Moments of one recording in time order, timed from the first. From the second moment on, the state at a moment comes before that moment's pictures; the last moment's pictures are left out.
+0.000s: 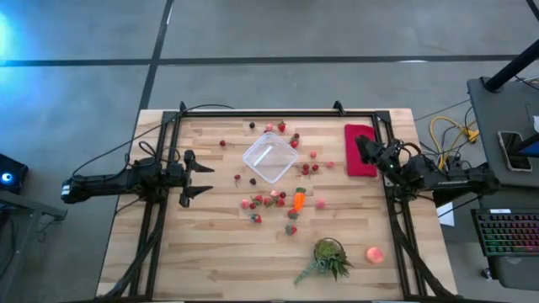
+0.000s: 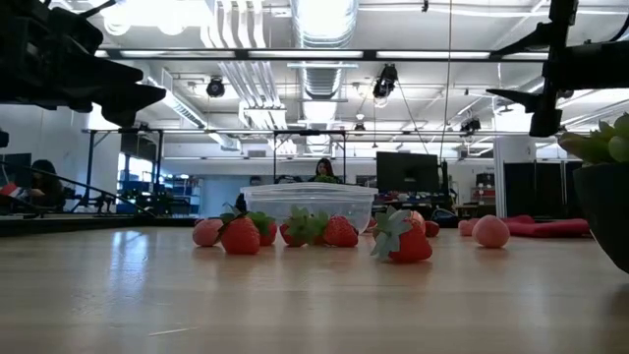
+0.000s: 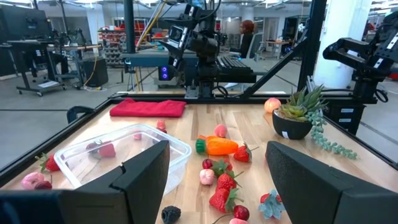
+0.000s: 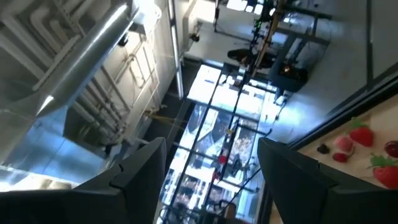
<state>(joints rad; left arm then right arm) 0.08 0.08 0.04 -0.01 0.07 0.01 0.01 0.14 0.01 0.49 0.76 1.07</state>
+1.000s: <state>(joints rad) 0.08 0.08 0.04 -0.01 0.07 0.01 0.01 0.17 0.03 0.50 0.59 0.86</state>
